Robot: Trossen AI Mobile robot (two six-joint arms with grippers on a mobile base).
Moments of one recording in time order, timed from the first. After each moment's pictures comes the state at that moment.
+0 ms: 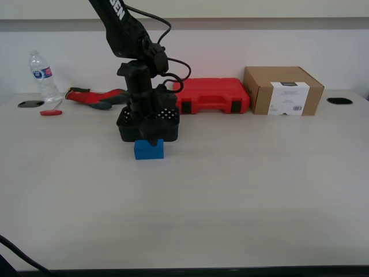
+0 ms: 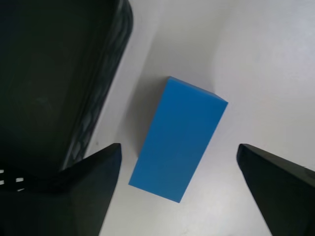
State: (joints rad) arm 0 0.00 1.05 0.52 0.62 0.00 0.00; arm 1 -0.38 2.40 1.44 -0.46 0.00 0.74
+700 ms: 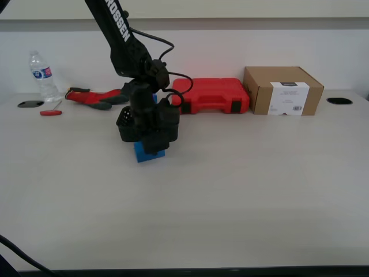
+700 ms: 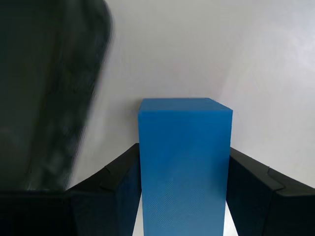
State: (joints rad) arm 0 0.00 1.05 0.52 0.61 0.00 0.00; arm 1 -0.38 2.52 1.44 -0.33 0.02 0.80
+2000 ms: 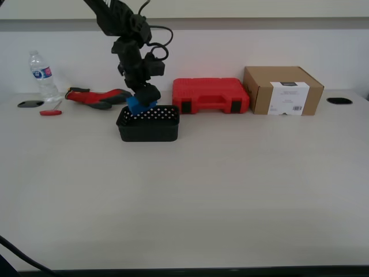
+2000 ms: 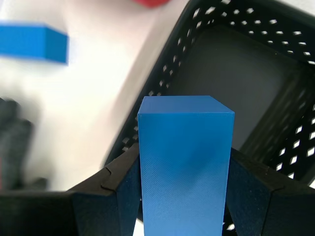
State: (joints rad) arm 0 0.00 1.05 0.52 0.61 0.00 0.00; arm 1 -0.23 2.55 1.88 -0.50 0.00 0.81
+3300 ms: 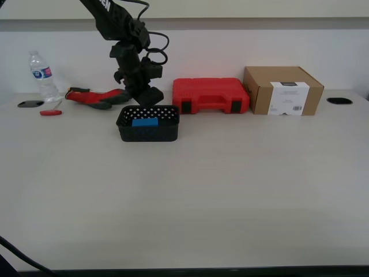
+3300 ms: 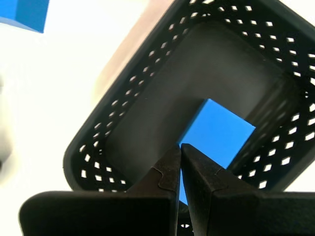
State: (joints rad) arm 0 0.00 1.05 0.52 0.61 0.00 0.00; arm 1 -0.23 2.55 1.85 -0.51 0.03 0.66
